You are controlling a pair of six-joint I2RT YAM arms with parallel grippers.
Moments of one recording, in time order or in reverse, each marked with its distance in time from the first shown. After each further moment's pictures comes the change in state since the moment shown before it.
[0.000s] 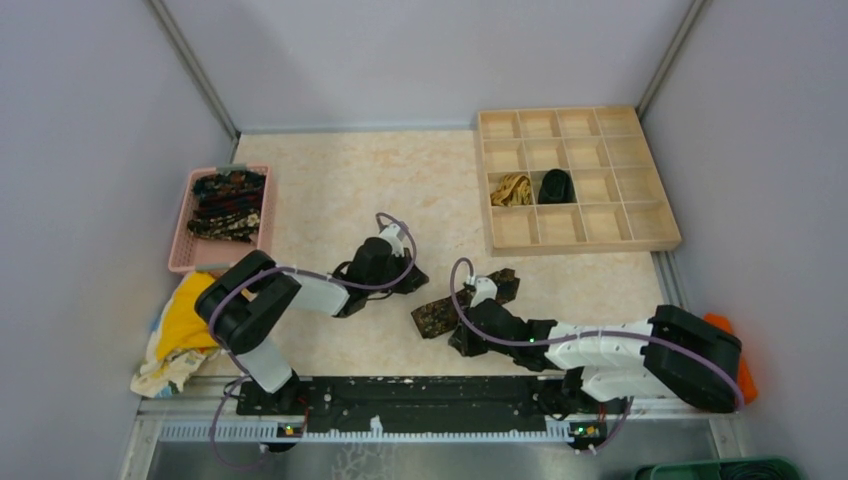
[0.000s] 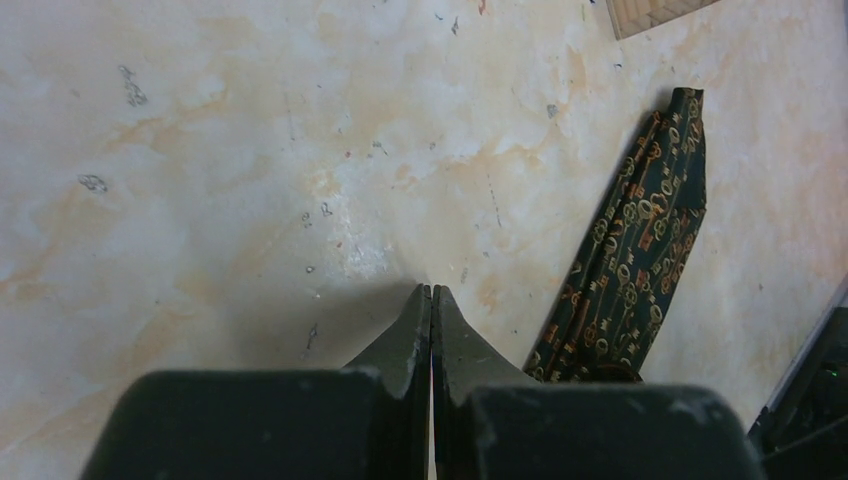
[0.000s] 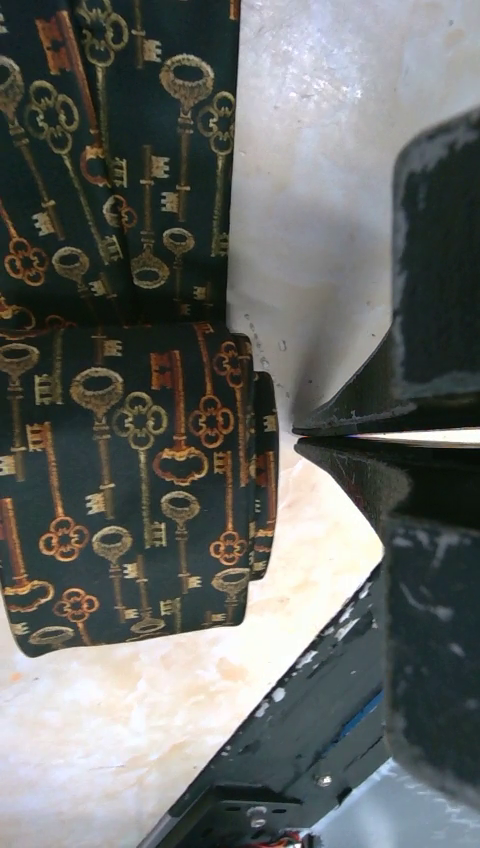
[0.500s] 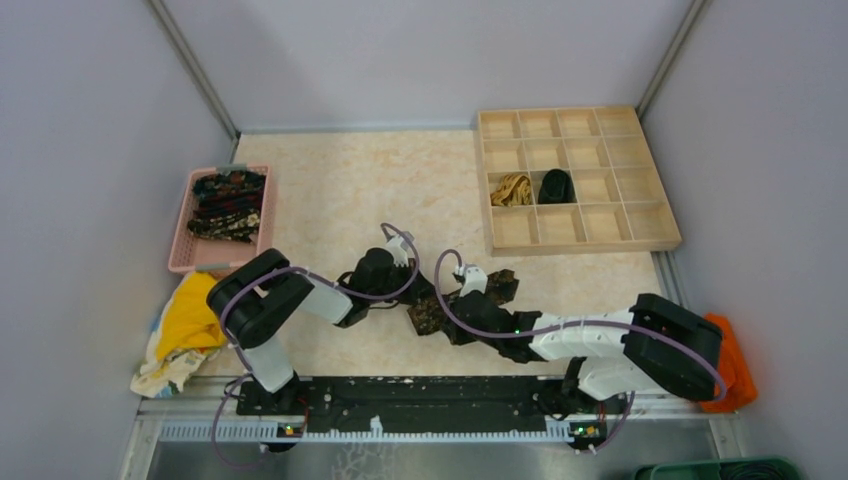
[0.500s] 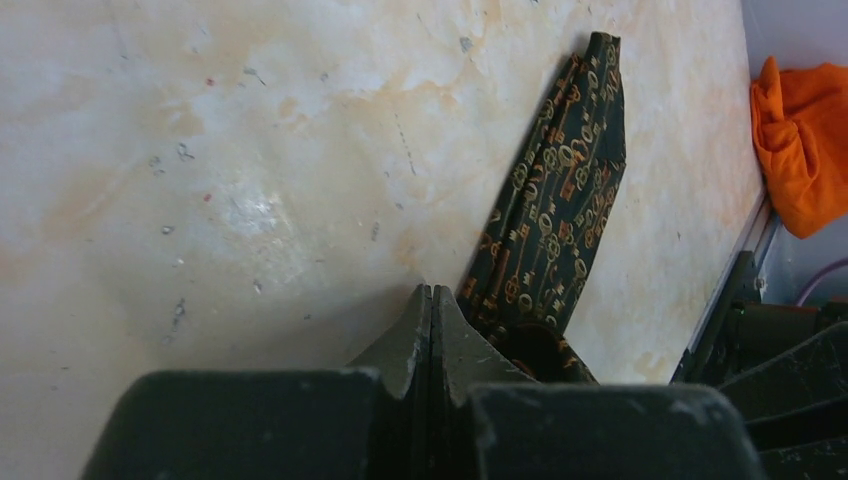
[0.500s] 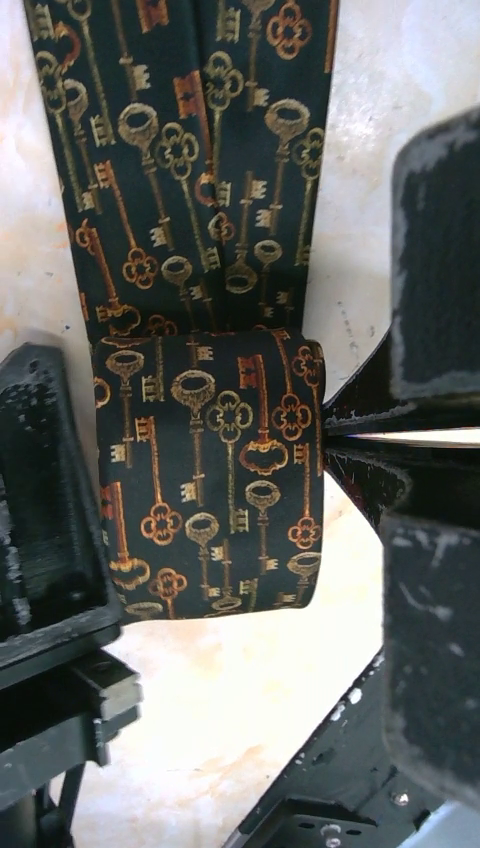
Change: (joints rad) left arm -0.040 0.059 -0.073 0.206 0.110 -0.106; right arm 0.000 0.107 0.099 0.025 0.106 -0.044
